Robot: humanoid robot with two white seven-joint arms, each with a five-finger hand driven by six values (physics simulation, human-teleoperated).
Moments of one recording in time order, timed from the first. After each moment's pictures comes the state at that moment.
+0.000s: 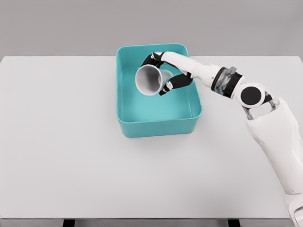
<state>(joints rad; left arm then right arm) -0.06 0.00 -0.13 -0.08 0.03 0.01 -0.17 -0.61 -0.31 0.43 -1.48 0.17 -0.11 0.61</state>
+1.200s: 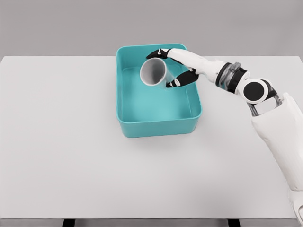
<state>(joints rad) -0.06 0.00 -0.13 -0.08 0.03 0.01 -0.17 -0.64 -0.34 0.44 -1.48 0.23 -0.06 0.61</state>
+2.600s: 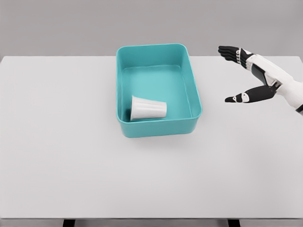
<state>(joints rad) -0.06 0.00 -0.13 -0.08 0.03 0.01 -0.17 -0.25 -0.63 0.05 -1.76 -0.29 -0.03 0.61</state>
